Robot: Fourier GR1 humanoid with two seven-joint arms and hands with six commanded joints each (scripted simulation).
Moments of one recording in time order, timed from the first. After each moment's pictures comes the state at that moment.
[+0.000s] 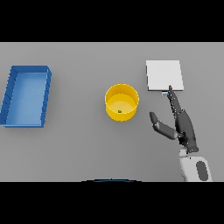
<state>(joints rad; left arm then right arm) -1.25 0.57 0.06 -0.34 -0.60 -0.06 0.21 0.06 -0.09 0.11 -1.69 0.19 0.01 -0.13</state>
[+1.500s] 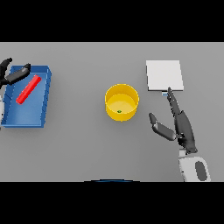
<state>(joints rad) -0.50 0.49 0.07 -1.16 -0.33 -0.20 0.52 0.07 -0.09 0.12 -1.66 0.22 0.00 -0.16</state>
